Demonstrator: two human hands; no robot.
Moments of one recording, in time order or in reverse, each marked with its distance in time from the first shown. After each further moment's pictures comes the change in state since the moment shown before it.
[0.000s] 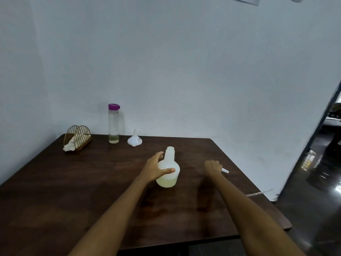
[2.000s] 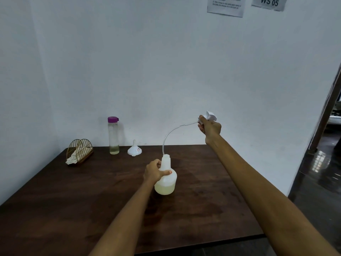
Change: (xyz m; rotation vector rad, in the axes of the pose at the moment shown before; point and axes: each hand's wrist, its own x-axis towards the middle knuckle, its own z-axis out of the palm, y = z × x) left_hand 0.020 0.018 0.014 0.138 0.181 -0.149; right_hand 0.004 -0.004 -0.157 2.044 0.261 0.135
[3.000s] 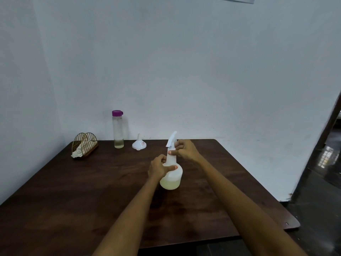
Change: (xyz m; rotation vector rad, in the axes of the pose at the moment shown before) left_hand 0.000 -0.006 0.005 -0.084 -0.008 -0.013; right_hand -0.043 0.104 0.013 -0.813 -0.604 -0.162
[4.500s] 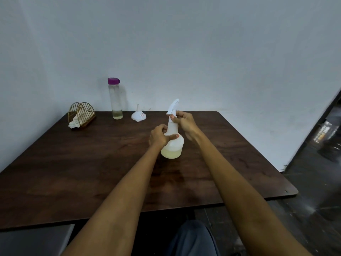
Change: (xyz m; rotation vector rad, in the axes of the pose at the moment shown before) left_hand -0.001 0.001 0.001 0.010 0.041 0.016; right_hand 0.000 0.012 0.022 0.468 0.000 0.088
